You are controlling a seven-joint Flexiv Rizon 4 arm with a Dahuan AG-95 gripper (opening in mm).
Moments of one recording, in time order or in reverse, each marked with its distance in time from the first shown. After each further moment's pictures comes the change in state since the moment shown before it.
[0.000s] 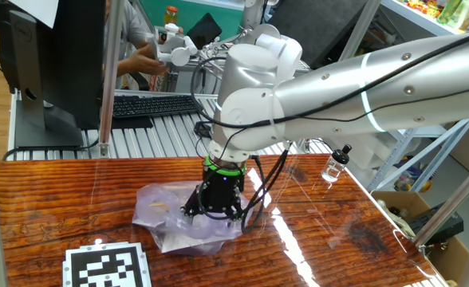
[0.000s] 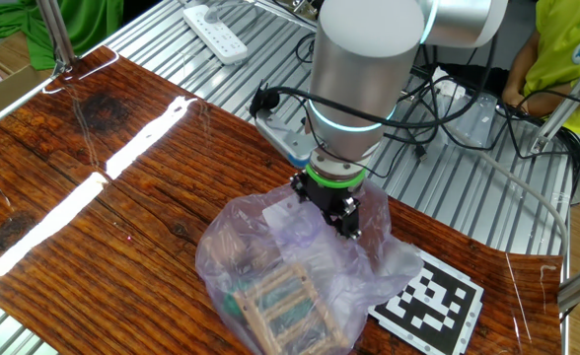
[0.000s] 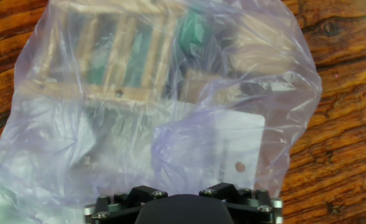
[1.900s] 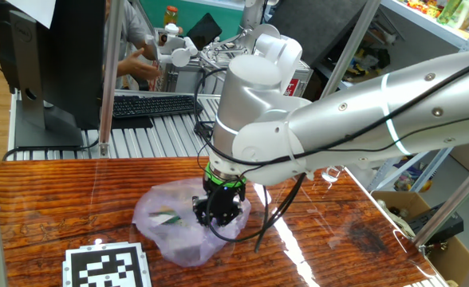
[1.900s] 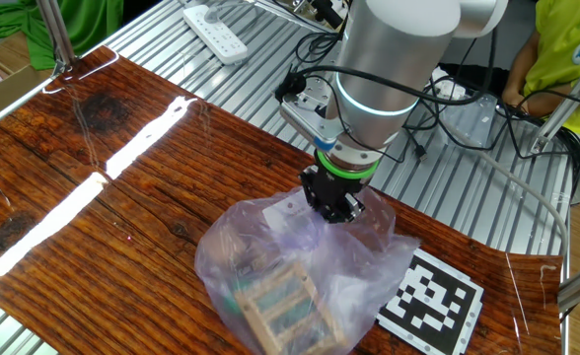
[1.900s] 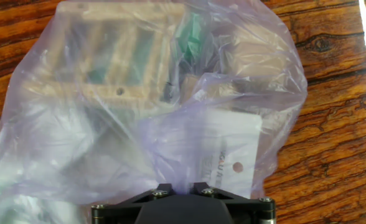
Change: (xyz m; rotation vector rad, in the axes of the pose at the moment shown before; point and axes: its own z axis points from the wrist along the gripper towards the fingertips) arm 0.001 -0.003 0.004 0.025 -0.120 -0.031
